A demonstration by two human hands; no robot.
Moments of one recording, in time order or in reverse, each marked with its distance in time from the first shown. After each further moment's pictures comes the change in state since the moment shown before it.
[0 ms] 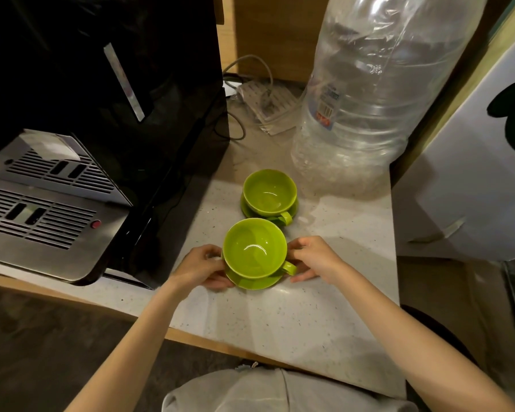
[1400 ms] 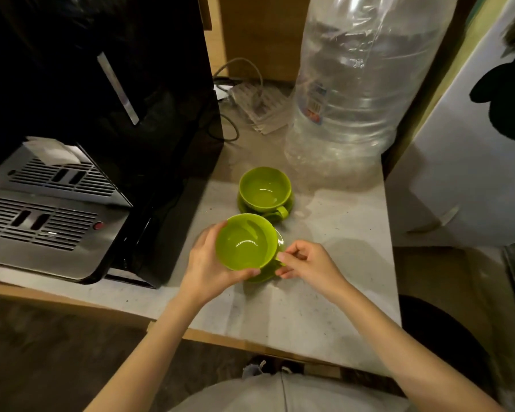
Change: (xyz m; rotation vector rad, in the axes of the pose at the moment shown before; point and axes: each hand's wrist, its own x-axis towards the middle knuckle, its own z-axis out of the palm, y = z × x) left_hand -0.027 0.003 0.024 0.556 0.452 0.705; right_hand -0.042 0.021 0.021 0.114 0.042 -0.374
